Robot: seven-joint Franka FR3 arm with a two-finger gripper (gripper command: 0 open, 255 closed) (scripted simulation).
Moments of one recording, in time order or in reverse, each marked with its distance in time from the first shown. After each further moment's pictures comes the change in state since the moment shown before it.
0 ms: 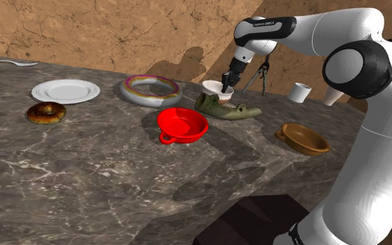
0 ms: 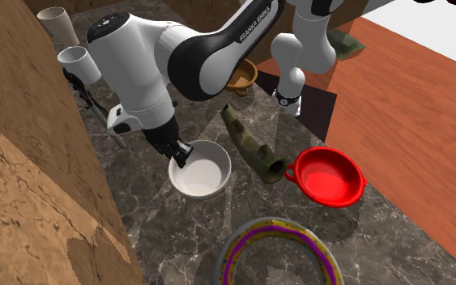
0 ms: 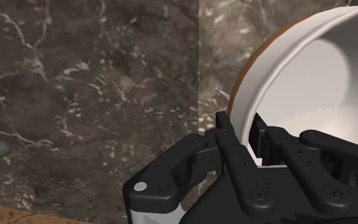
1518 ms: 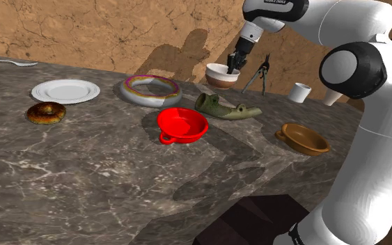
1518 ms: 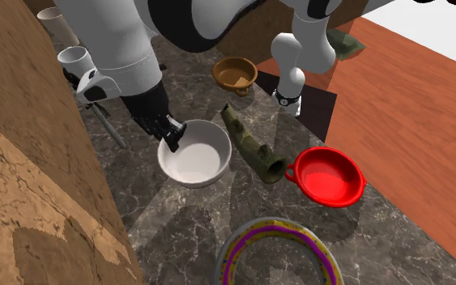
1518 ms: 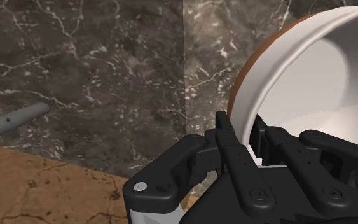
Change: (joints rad) arm -0.019 0.023 -0.005 0.259 -0.002 -0.234 0.039
